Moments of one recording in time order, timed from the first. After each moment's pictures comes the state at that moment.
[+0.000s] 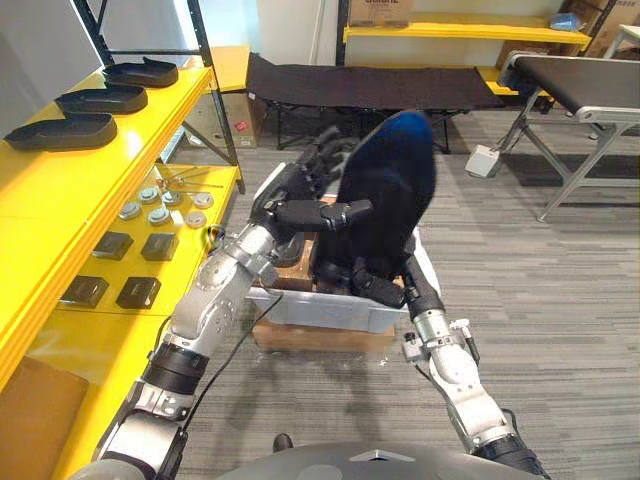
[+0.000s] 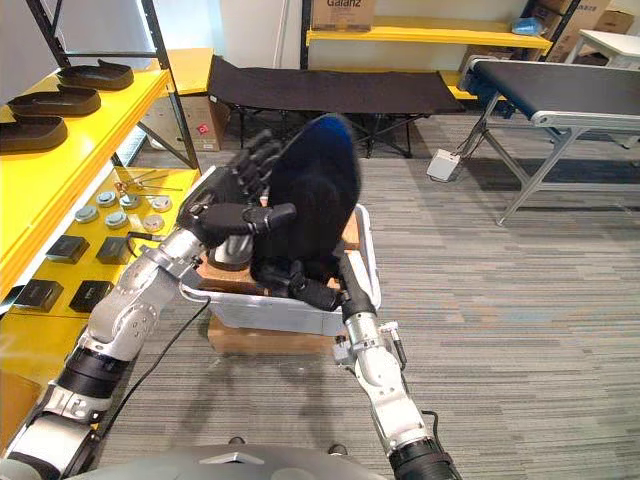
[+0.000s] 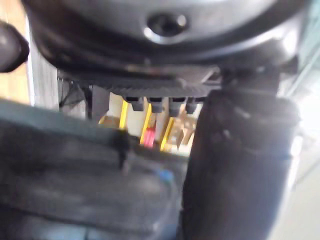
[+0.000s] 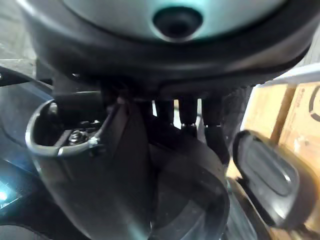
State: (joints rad) left arm -0.28 0.36 -0.18 0.01 -0.65 0.00 -0.17; right arm 0.08 -0.18 0.19 0.12 -0.10 -0.25 -0.16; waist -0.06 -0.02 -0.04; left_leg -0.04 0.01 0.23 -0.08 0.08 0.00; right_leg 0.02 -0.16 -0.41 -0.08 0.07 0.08
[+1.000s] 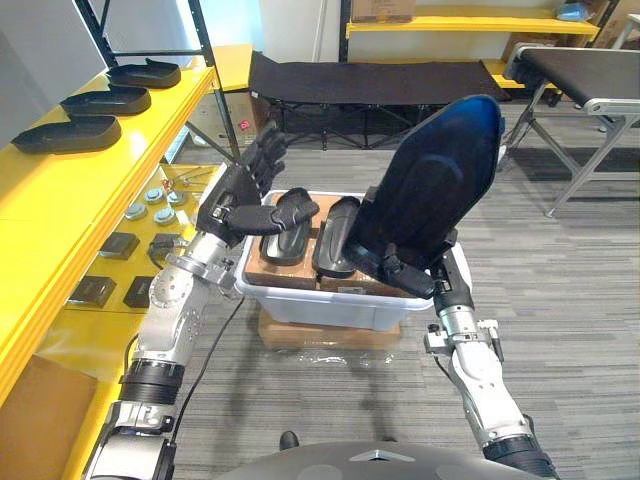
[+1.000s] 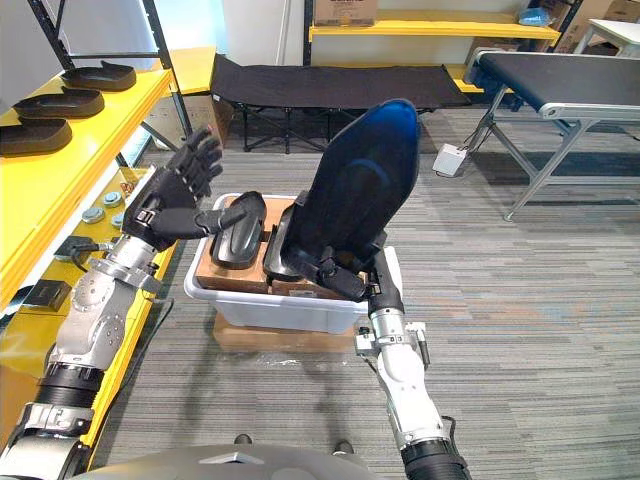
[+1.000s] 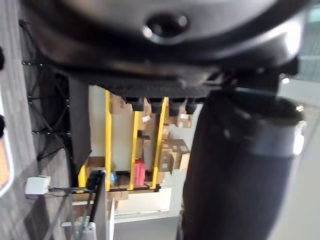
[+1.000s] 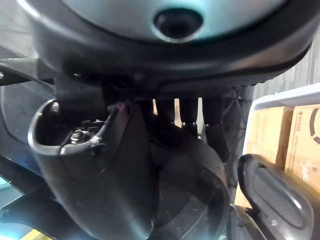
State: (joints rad) left arm -0.20 0.38 -0.02 0.10 -0.48 -0.16 -0.36; right arm 0.10 -0.20 0.09 0.11 -0.02 -0.29 -0.11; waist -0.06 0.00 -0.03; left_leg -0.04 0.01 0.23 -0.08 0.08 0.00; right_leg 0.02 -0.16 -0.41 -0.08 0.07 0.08
